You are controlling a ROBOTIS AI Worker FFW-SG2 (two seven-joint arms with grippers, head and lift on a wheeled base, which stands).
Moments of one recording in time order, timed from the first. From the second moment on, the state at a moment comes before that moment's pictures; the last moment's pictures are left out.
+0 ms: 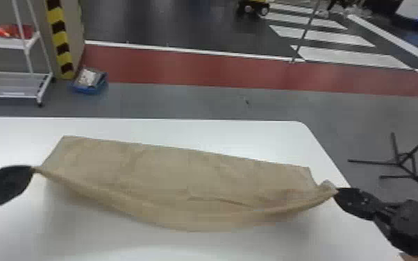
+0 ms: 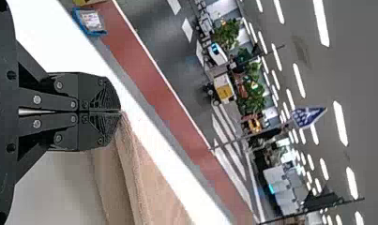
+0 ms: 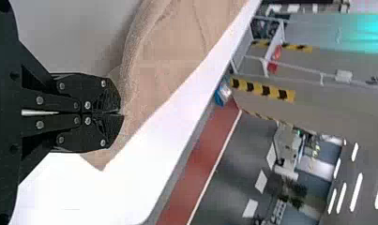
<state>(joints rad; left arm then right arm) 0.27 0.09 0.33 -1.92 -0.29 -0.06 -0.87 0.40 -0.18 -0.73 -2.09 0.19 0.27 1.16</state>
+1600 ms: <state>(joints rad) -0.11 0.09 0.31 -1.65 -0.60 0.23 -1.00 0.03 -0.33 -0.61 -1.75 0.39 0.60 1.31</state>
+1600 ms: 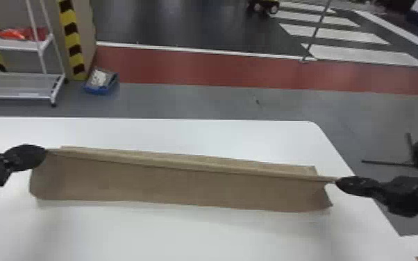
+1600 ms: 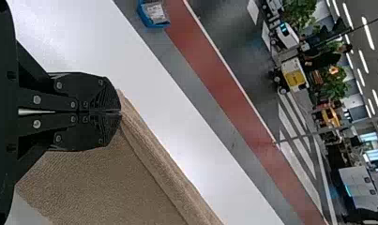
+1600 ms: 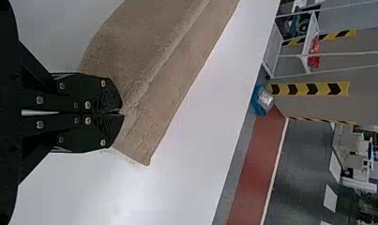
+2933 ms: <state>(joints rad) 0.03 0.12 0.24 -1.80 -0.41 0.21 -0.93 -0.03 -0.46 -0.48 -1.88 0.51 1.36 1.36</state>
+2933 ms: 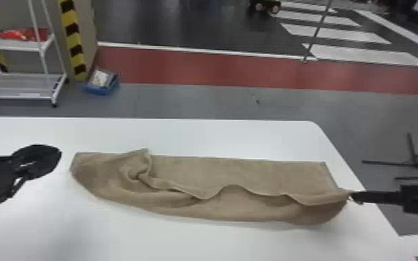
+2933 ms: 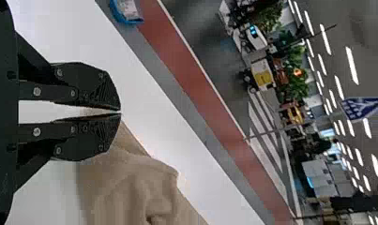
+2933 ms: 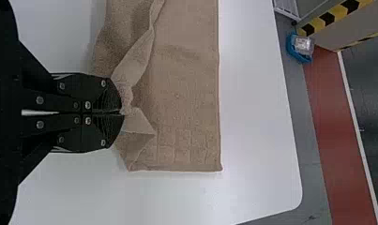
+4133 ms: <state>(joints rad) -0.42 0.05 -0.12 -1.40 -0.58 0.73 -1.00 -0.15 -0.39 -0.16 -1.80 0.62 1.26 1.36</state>
